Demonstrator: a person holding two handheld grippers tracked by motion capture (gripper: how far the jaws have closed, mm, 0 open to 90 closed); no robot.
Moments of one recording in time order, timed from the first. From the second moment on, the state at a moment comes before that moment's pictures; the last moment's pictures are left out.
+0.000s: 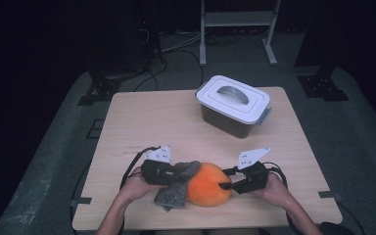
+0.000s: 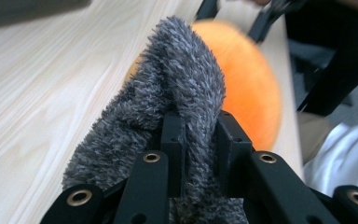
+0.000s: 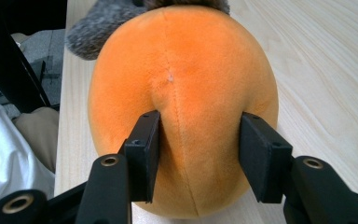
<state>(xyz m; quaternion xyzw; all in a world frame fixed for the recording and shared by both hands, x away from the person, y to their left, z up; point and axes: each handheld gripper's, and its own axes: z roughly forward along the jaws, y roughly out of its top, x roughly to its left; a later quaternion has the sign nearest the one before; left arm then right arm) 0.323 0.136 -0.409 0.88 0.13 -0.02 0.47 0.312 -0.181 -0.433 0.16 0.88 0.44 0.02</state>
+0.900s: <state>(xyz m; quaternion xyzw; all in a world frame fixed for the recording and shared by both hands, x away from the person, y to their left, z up) 0.317 0.122 -0.400 0.88 0.11 -0.02 0.46 0.297 -0.156 -0.424 0.12 0.89 0.43 0.04</state>
